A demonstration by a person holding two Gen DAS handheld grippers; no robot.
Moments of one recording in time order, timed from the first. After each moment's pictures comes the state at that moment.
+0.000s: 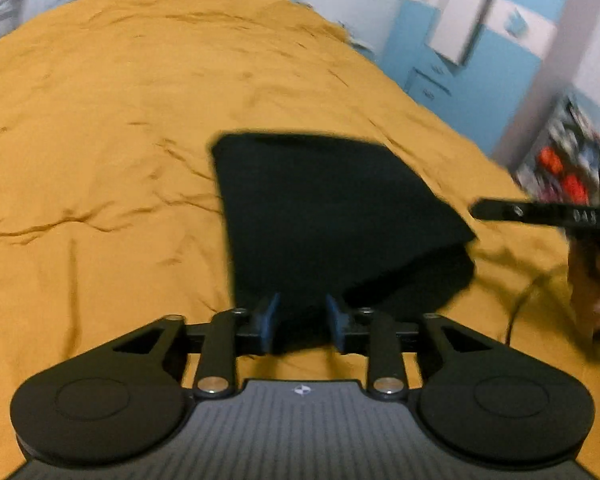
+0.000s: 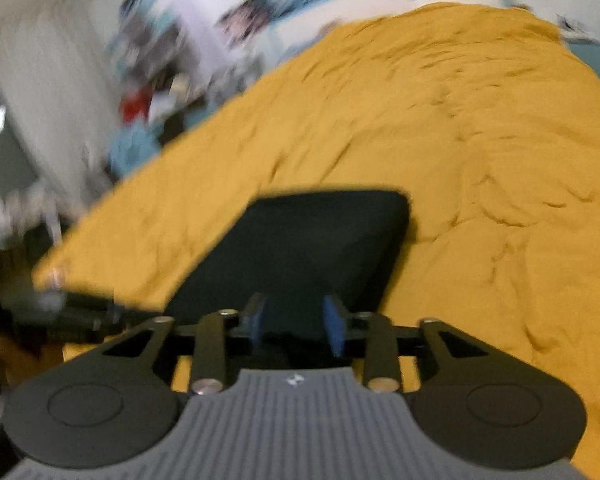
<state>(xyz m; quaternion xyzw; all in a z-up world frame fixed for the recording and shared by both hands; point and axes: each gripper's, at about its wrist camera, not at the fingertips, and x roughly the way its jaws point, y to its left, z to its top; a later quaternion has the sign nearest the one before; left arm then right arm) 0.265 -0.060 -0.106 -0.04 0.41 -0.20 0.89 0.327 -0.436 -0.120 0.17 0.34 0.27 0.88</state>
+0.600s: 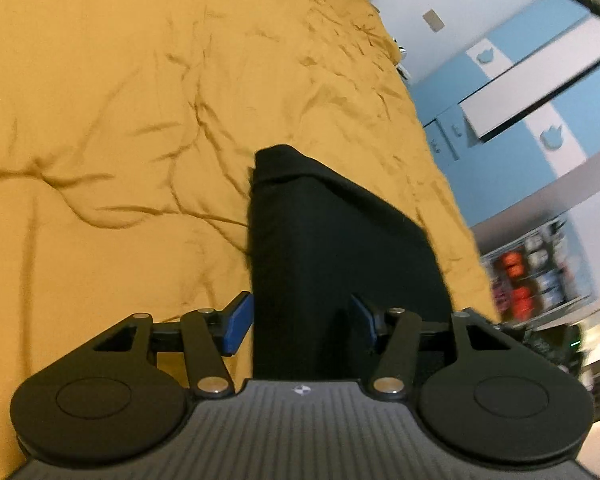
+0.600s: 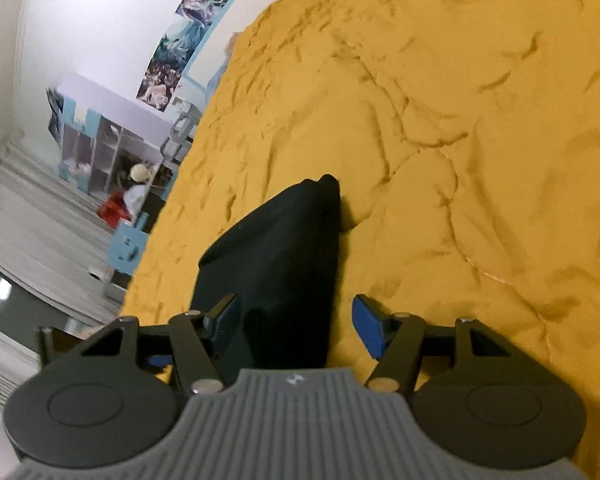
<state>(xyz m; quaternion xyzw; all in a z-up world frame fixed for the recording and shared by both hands) 0.361 -0.018 -0.155 -0.28 0.48 -0.22 0.80 0.388 -0.472 -0.183 0.39 0.39 0.22 0.80</state>
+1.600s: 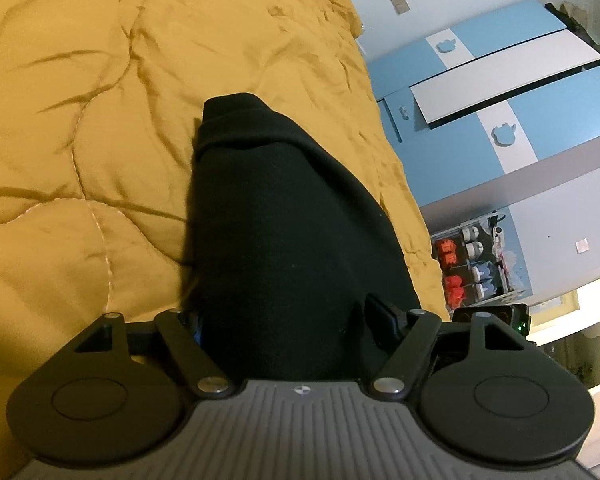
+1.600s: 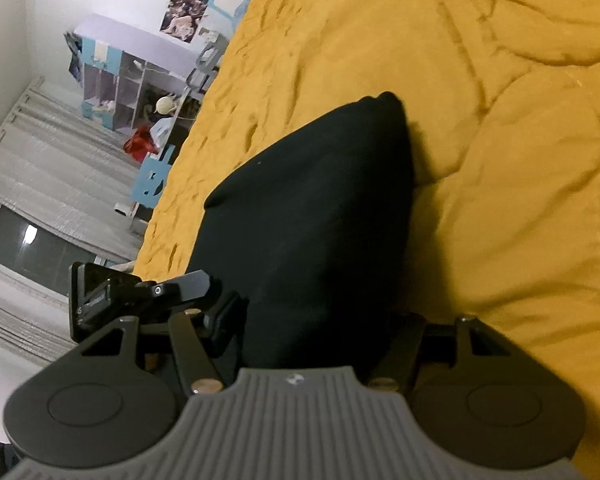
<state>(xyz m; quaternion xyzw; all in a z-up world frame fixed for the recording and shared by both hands) 0.401 -0.041 -0.208 -0.34 0.49 -0.31 0.74 0.447 -0.401 -0.221 0.36 0.45 0.31 0.76</state>
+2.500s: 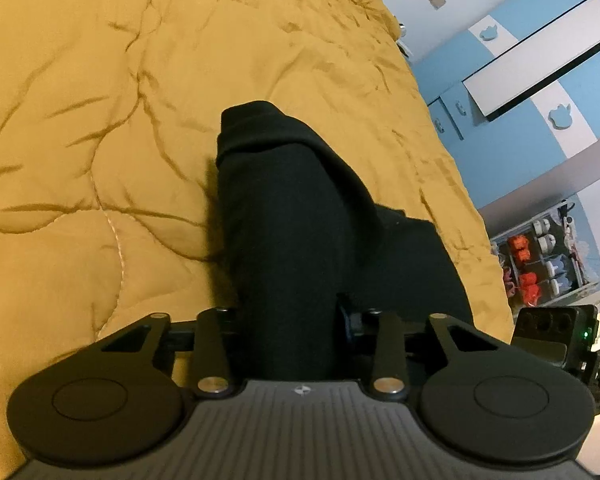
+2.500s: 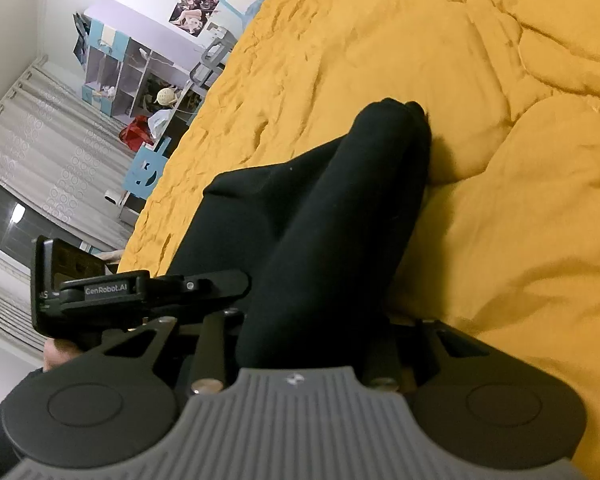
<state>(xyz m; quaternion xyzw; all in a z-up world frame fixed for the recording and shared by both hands) 0.381 -0.072 -0.164 -0.24 0.50 -0.21 0.80 0.439 -0.387 -0.205 0.32 0.44 0.30 0.78</state>
